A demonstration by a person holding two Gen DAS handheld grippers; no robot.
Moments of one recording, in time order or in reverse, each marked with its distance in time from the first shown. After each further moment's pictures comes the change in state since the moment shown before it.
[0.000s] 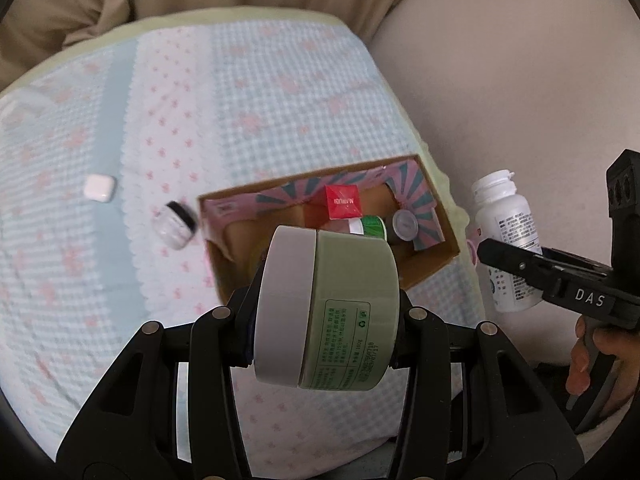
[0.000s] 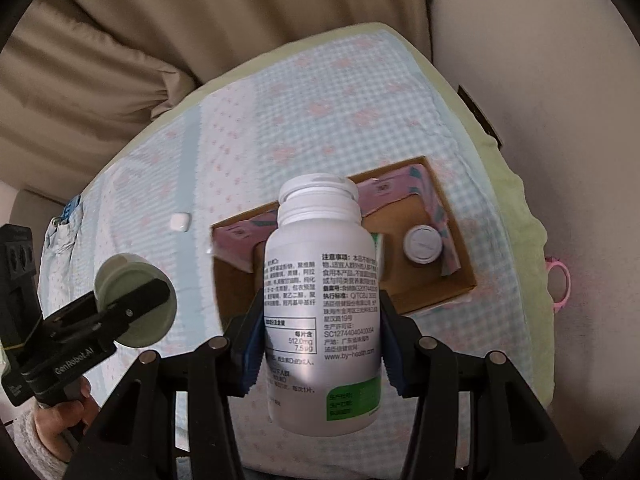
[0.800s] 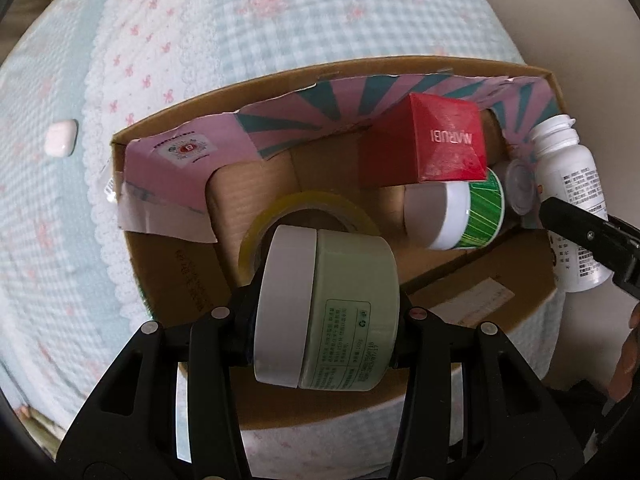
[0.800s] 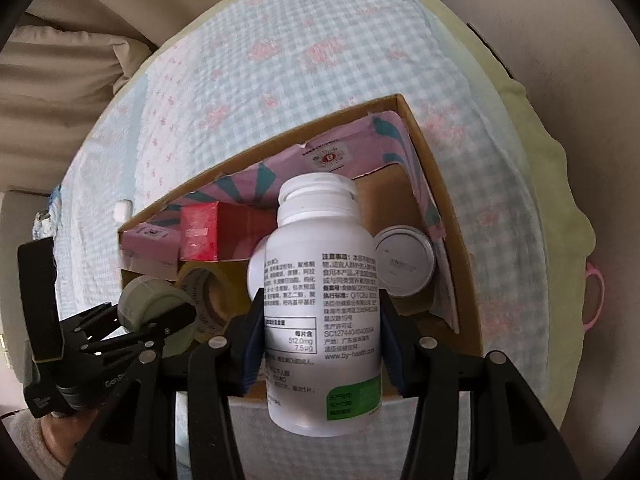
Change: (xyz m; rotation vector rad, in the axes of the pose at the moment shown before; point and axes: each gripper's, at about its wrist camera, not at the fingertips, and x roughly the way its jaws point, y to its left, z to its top) left arm 0.170 0.012 0.005 -0.044 0.309 0.226; right arm 0.126 -0.077 0.035 0.018 0.179 0.024
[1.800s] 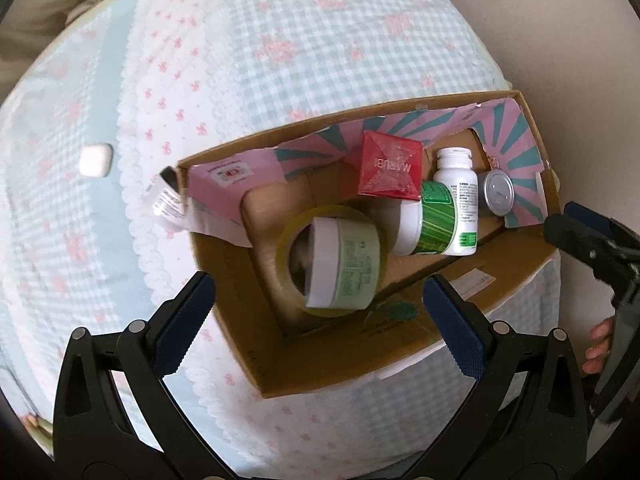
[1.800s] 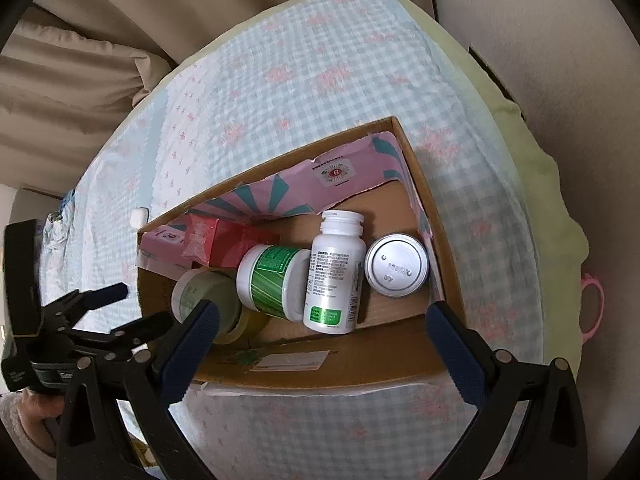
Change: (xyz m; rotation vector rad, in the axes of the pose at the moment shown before) left arm -0.057 0.009 -0.014 0.042 -0.119 0.022; right arm -0.022 -0.003 -0.015 -0.032 -0.106 0.038
